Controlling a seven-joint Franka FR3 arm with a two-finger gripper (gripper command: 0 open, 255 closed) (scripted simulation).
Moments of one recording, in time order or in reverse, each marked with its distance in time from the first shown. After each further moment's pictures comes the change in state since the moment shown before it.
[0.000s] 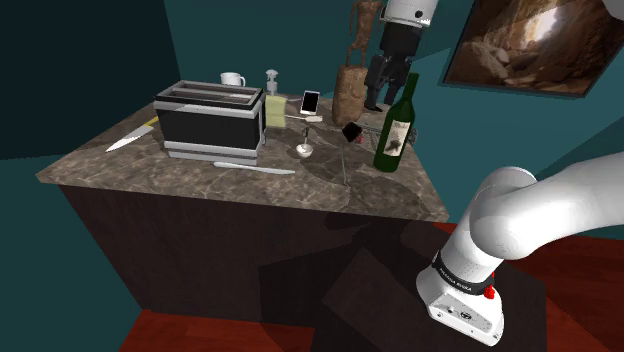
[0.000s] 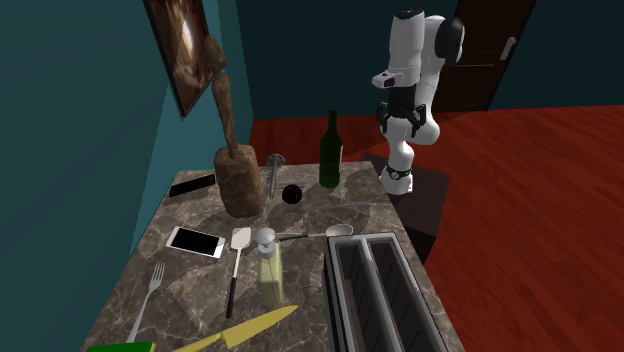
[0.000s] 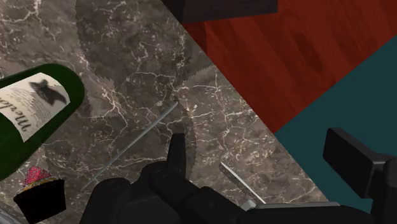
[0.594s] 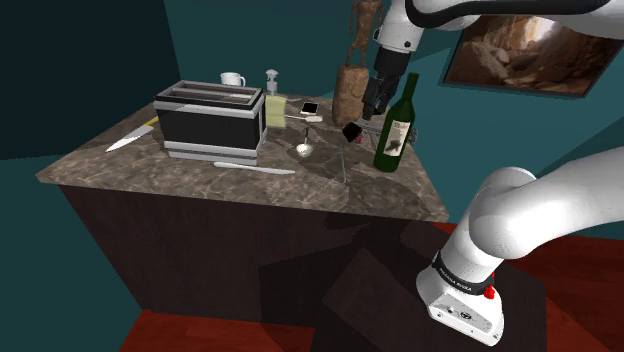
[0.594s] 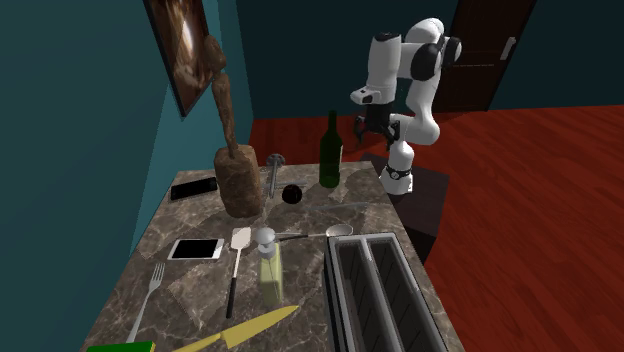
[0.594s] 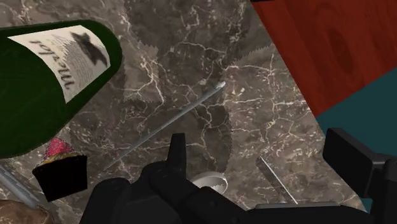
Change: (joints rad) arm -0.021 0.057 -0.085 -0.102 -0.113 0.196 -0.179
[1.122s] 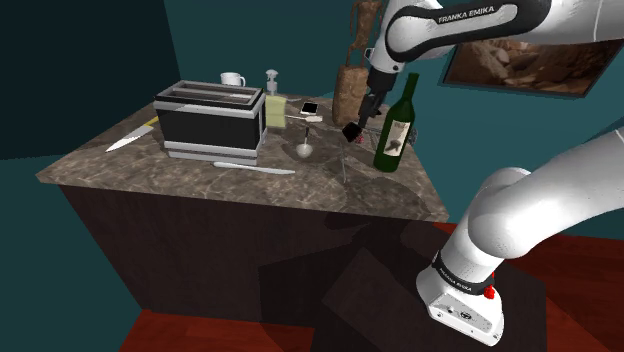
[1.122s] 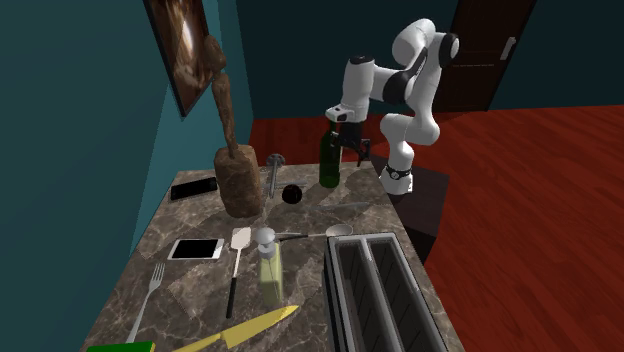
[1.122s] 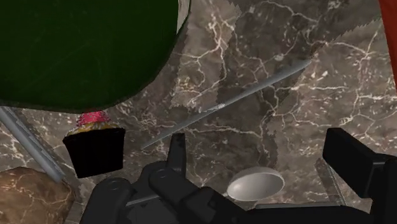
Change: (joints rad) arm -0.021 0.157 -0.116 -0.044 -0.104 0.267 -0.199
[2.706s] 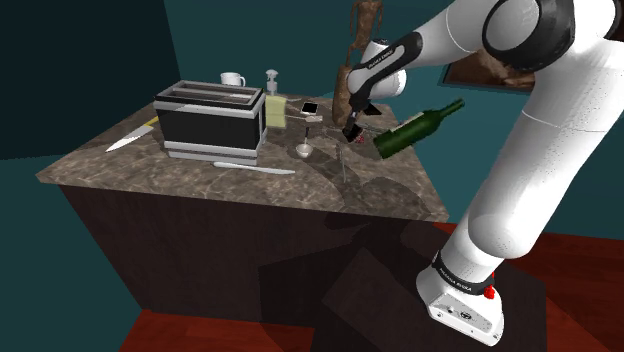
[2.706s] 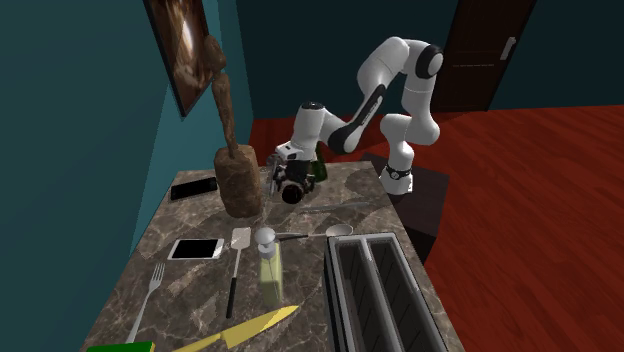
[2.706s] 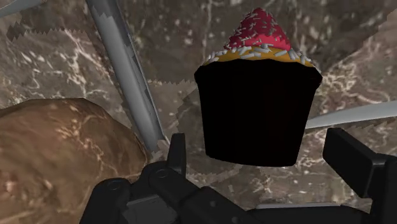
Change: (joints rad) arm 0.011 0.598 -0.212 0.204 0.139 0.555 -0.505
